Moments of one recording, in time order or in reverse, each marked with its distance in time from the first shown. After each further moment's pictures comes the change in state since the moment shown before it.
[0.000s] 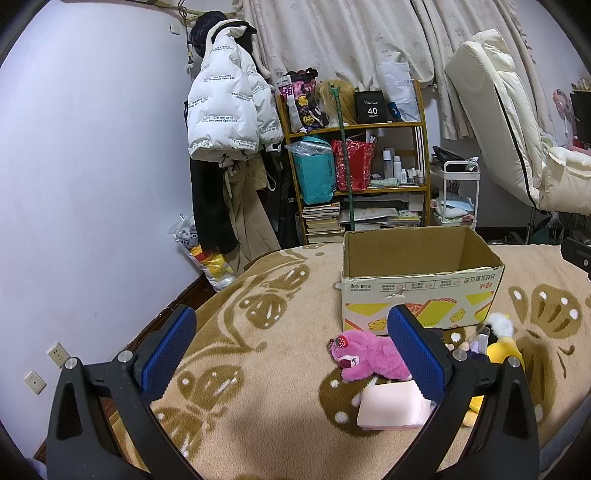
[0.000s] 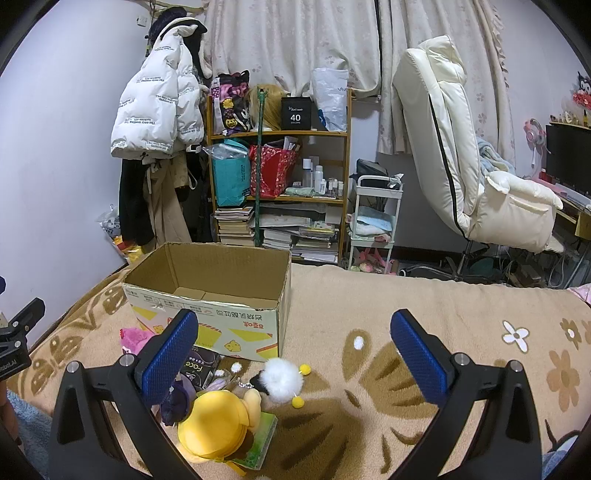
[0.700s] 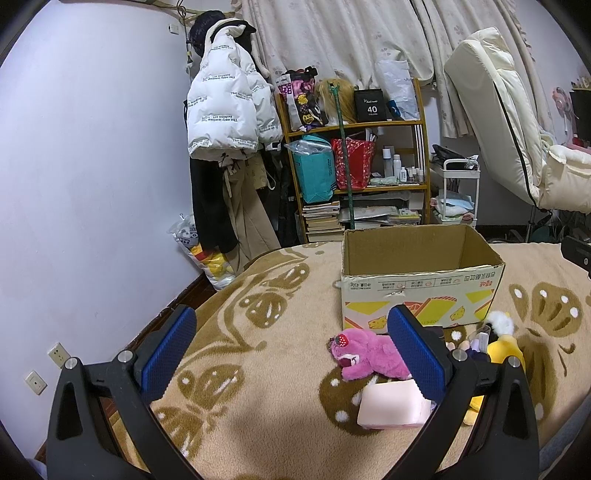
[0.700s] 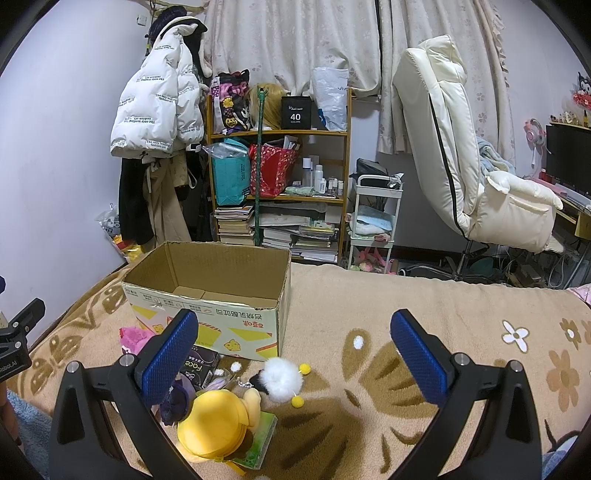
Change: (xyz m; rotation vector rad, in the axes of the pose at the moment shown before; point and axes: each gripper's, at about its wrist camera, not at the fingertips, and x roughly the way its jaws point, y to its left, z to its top) left arm -0.001 -0.001 -0.001 0.003 0.004 0.001; right arm 0.001 0.000 -0.001 0.000 0.002 0.000
